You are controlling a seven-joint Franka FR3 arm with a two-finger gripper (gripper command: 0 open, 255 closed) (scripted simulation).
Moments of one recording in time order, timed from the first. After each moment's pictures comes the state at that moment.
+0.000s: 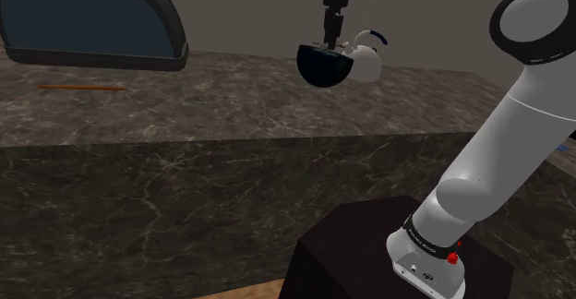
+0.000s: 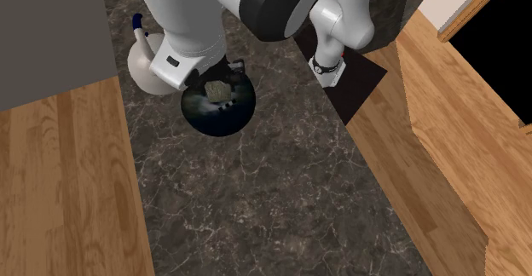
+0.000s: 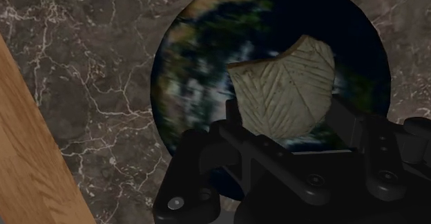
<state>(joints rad) -0.06 0.01 0.00 -1.53 -0.10 1.49 -0.95</state>
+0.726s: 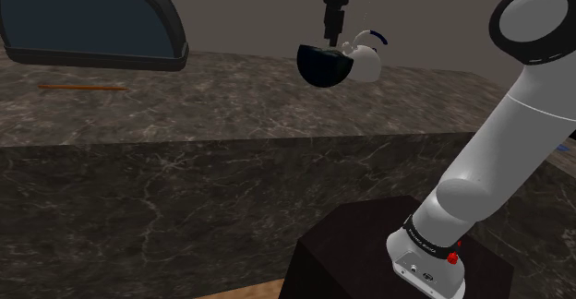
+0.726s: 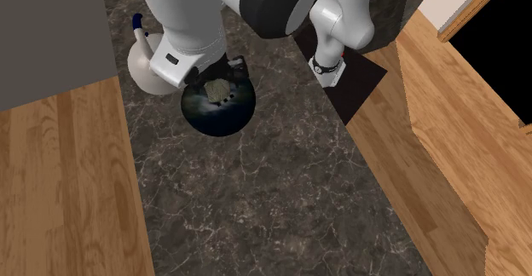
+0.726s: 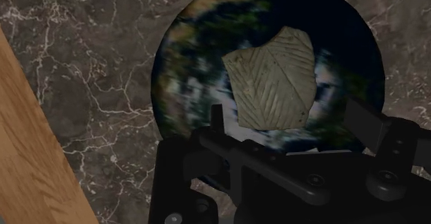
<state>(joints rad) -0.06 0.01 0.00 -1.51 -0.10 1.47 -0.95</state>
